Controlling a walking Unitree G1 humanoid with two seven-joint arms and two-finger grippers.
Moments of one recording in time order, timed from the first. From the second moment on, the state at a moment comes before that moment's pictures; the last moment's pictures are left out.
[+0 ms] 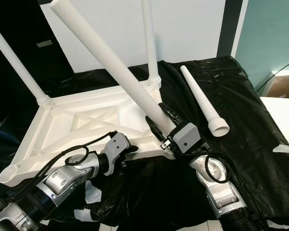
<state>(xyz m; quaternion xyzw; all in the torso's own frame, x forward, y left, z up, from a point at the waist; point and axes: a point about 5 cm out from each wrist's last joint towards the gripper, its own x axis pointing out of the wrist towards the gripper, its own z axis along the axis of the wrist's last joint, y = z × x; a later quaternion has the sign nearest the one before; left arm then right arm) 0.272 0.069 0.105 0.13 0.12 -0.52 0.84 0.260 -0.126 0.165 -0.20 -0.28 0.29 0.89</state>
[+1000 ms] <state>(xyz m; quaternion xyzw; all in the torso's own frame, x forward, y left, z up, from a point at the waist) 0.277 0.062 0.090 0.14 0.16 -0.52 0.83 0.253 -0.126 0.159 -0.10 -0.23 0.36 0.90</state>
